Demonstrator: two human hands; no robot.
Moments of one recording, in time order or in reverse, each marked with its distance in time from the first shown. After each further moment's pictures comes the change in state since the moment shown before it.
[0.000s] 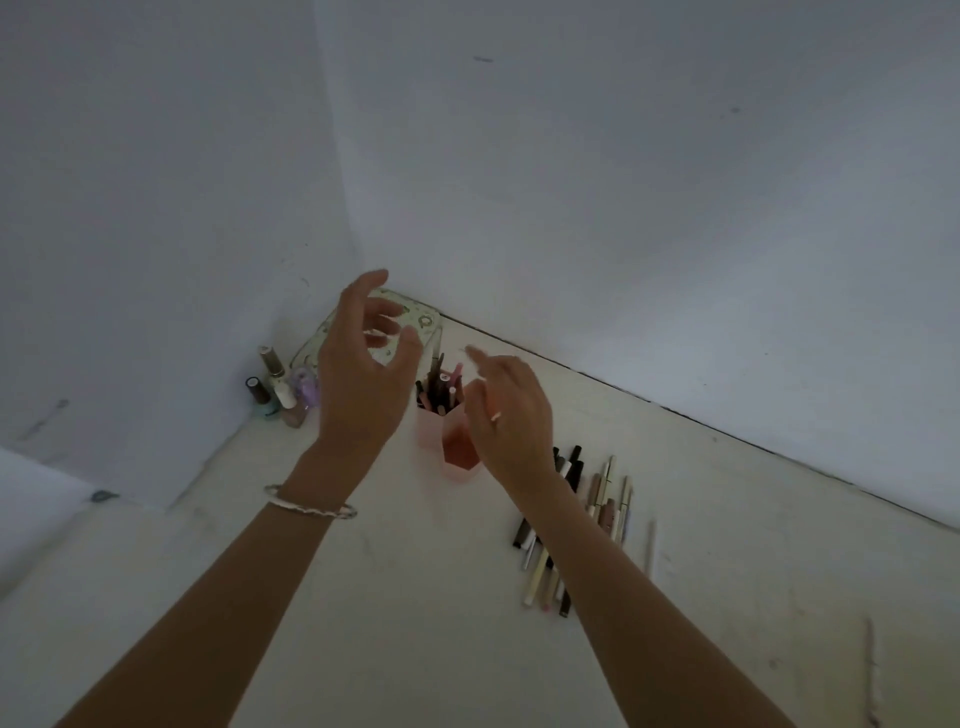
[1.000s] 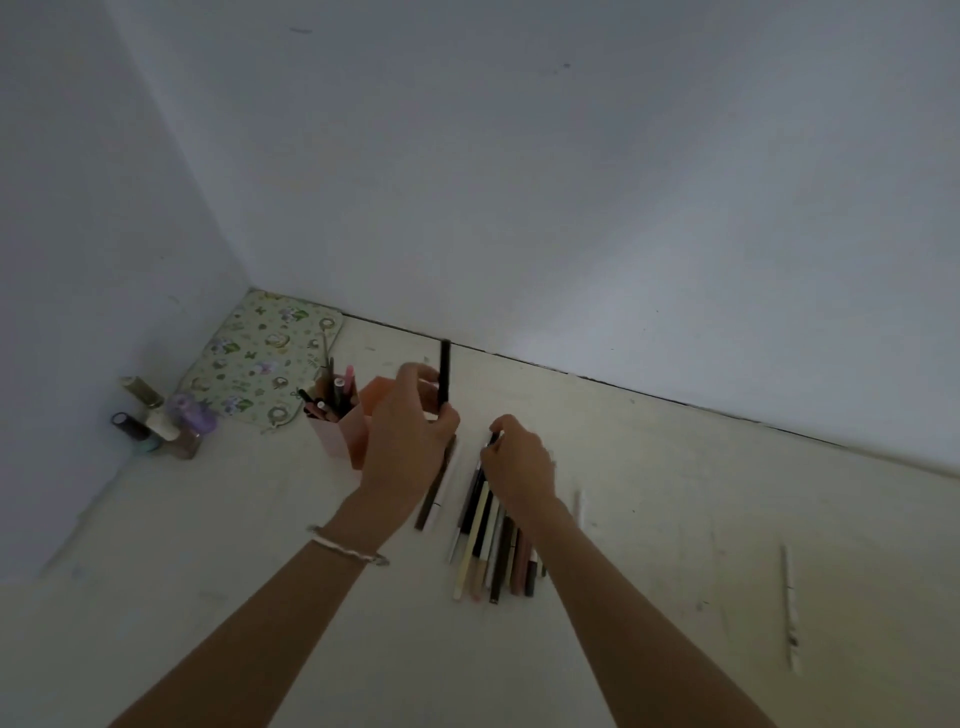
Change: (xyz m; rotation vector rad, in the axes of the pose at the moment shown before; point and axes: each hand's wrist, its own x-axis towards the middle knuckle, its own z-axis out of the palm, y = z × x) left_hand -0.075 0.007 0.113 0.147 -0.384 -0.219; right_hand -0.069 0.101 -0.049 -0.166 -0.403 0.802
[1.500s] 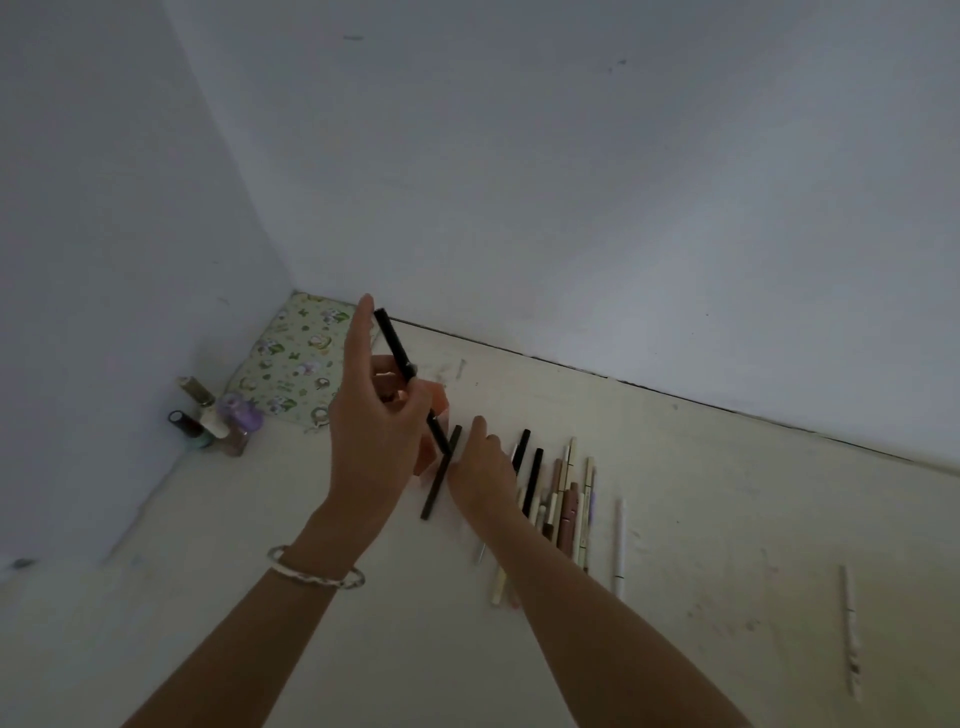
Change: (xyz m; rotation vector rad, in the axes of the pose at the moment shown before) left_hand 0.001 0.008 -0.066 -0.257 0.176 0.069; right_hand -0.006 -0.055 0.066 -0.039 -0.068 -0.019
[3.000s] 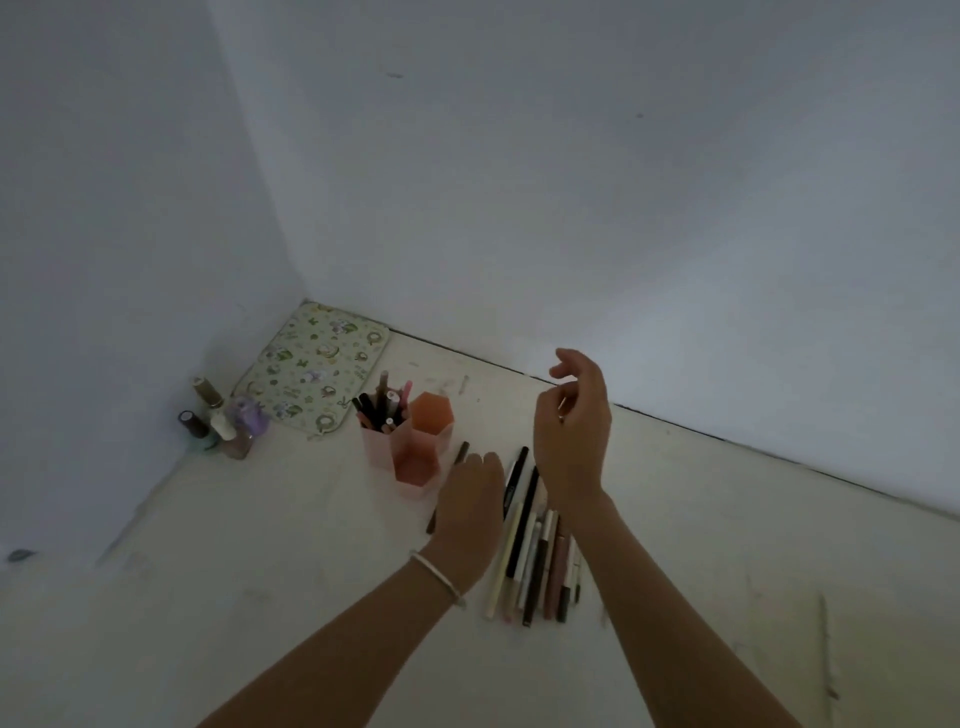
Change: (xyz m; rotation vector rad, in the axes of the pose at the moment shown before) left_hand -0.055 -0.071 0.081 0.967 -0.526 0.133; right_hand -0.005 -0.009 -0.112 0.531 0.583 -0.341
